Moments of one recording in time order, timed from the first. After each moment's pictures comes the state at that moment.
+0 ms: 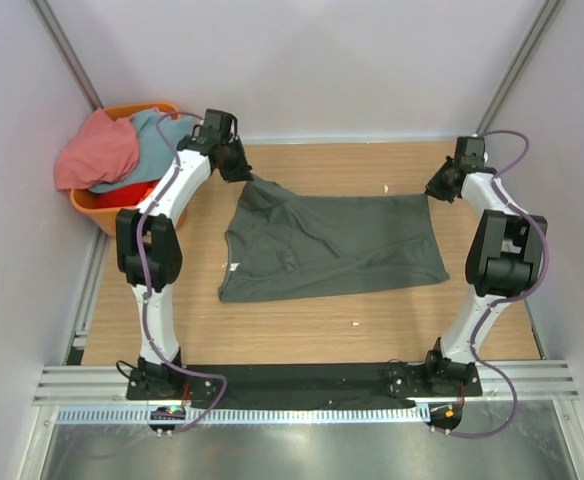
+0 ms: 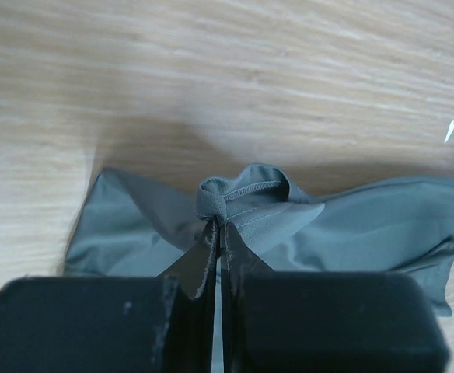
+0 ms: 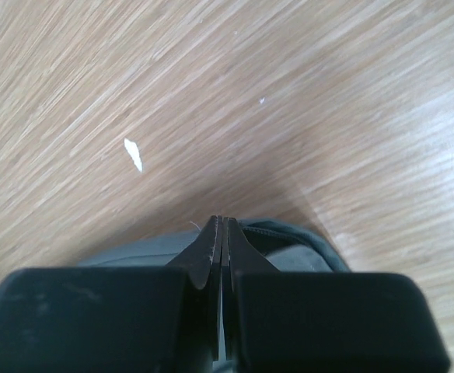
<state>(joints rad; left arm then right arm) -0.26 2.09 1.94 -0.71 0.12 -0.55 -0.17 1.93 1.46 -0.38 -0.06 0.52</state>
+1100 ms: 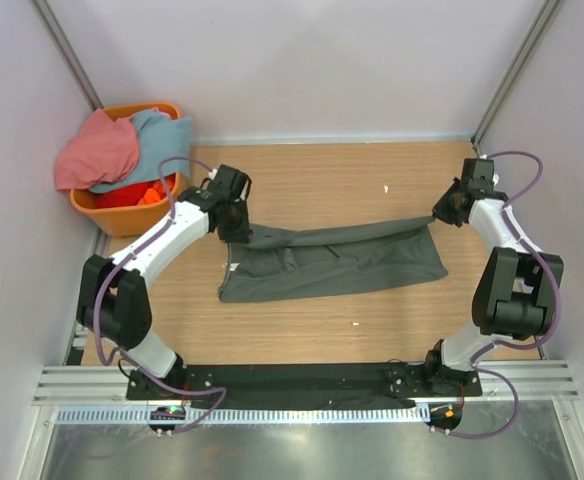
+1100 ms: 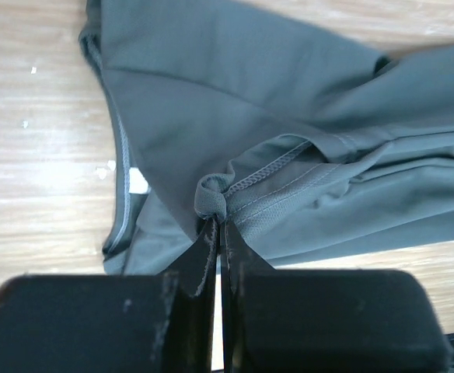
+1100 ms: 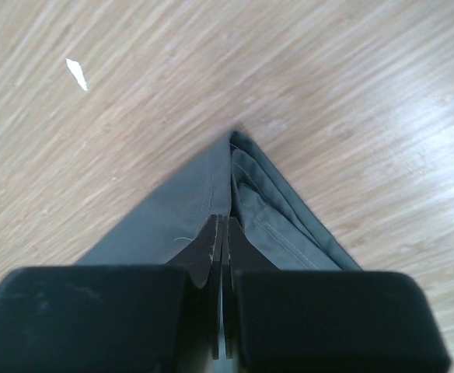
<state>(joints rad) -0.44 1.61 1.30 -0.76 -0.05 -0.54 -0.19 1.61 1.16 -0.42 -0.02 0.52</state>
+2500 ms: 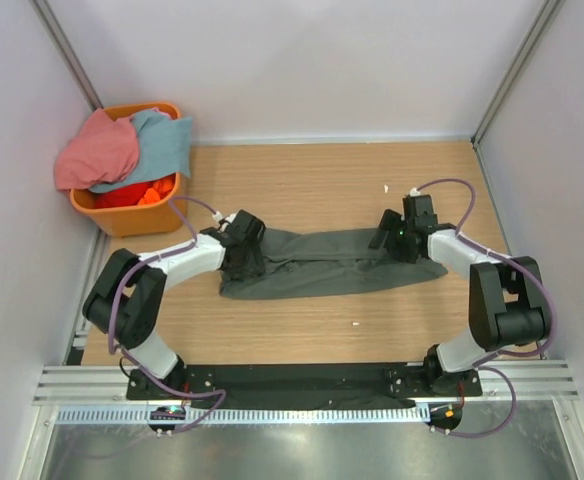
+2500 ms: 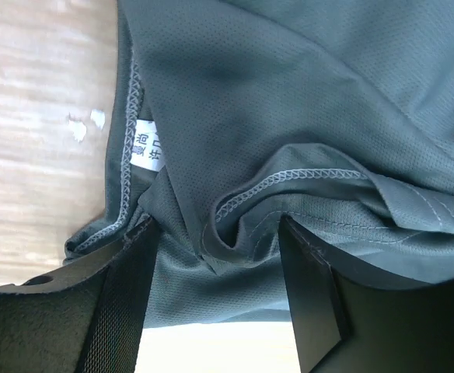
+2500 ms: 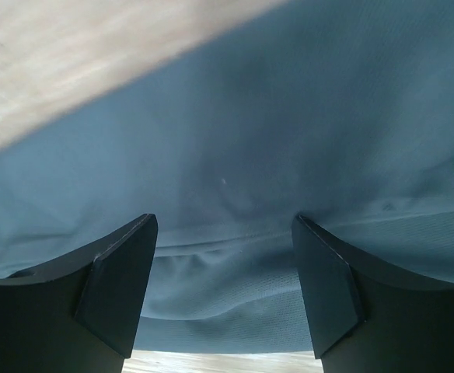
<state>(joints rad) -0.56 1.62 0.92 -0.49 -0.21 -0.77 0.12 1.52 0.83 -0.26 -0.09 0.53</state>
